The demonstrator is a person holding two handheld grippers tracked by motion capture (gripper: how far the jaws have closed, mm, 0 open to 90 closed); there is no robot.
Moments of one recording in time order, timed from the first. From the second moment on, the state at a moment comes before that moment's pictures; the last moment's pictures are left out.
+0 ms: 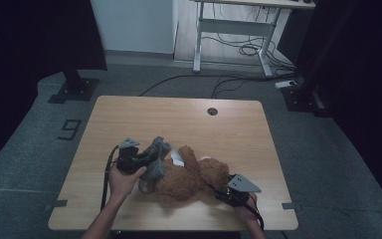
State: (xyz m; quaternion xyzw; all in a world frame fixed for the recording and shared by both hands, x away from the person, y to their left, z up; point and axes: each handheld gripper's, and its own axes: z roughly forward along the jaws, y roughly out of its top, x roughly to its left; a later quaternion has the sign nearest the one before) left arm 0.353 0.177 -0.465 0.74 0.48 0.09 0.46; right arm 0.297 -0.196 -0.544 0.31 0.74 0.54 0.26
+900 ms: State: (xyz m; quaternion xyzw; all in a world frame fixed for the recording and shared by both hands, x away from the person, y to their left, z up) left arm 0.347 0.163 -0.504 0.72 0.49 -0.01 0.49; right arm 0.303 -0.188 -0.542 0.32 0.72 0.56 0.25
